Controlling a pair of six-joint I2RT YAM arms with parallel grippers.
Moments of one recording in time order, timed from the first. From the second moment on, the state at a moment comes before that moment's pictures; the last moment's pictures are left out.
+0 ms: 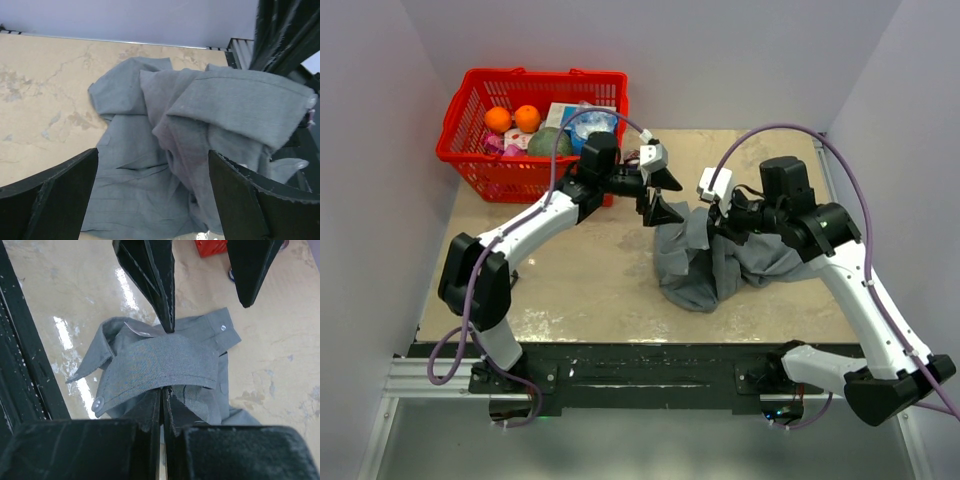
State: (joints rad) left arm -0.57 1.73 1.40 0.04 0.97 0.16; right arm 0.43 1.14 1.39 -0.94 -0.49 -0.60
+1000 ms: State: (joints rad) left arm -0.59 1.78 1.45 0.00 1.08 0.08; right arm 0.43 1.10 1.30 -0.86 -0.37 -0.54
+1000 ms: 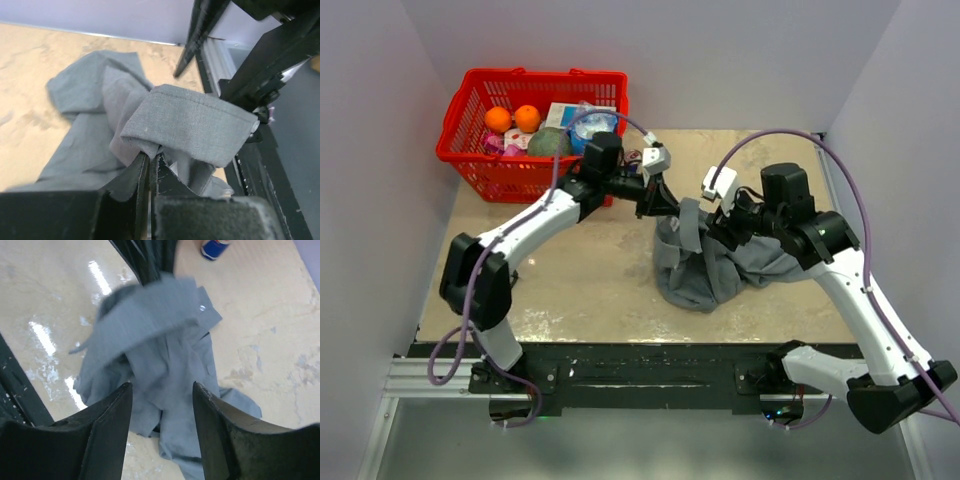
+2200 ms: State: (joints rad) left arm -0.37 1.27 1.00 -0.63 0.49 0.77; right arm -0.10 1.35 0.77 -0.59 -0.15 -1.10
